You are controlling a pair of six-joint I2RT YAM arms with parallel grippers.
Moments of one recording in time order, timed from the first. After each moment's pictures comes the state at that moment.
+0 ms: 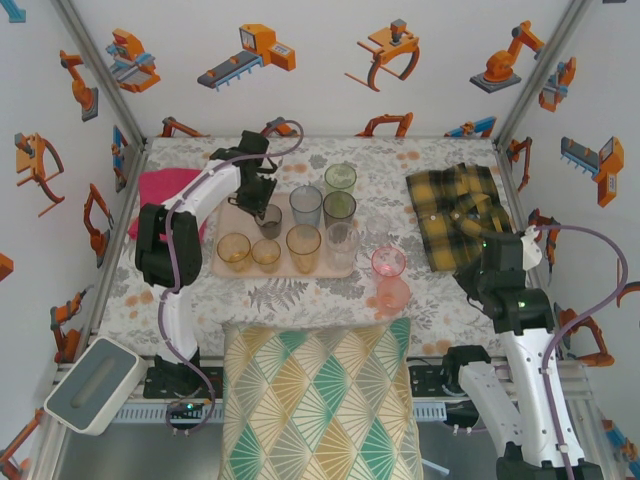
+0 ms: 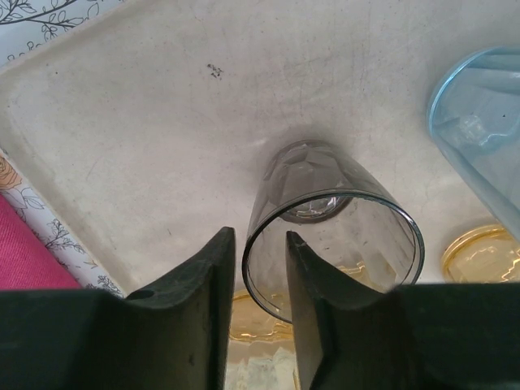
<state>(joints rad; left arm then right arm) -0.40 2.06 1.72 -0.86 -0.01 0.06 0.07 0.66 0.84 -0.99 0.20 0.84</state>
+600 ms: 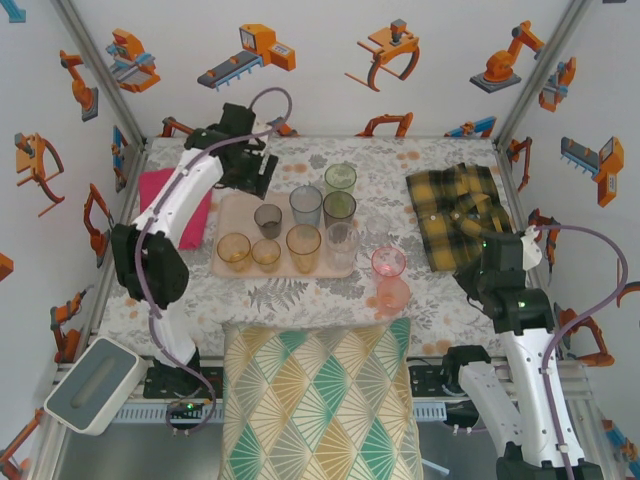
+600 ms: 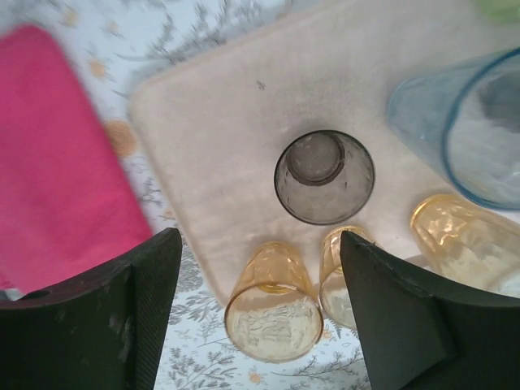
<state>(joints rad) -0.41 1.85 1.92 -1.02 -0.08 0.07 0.07 0.66 0.84 -0.99 0.20 0.84</state>
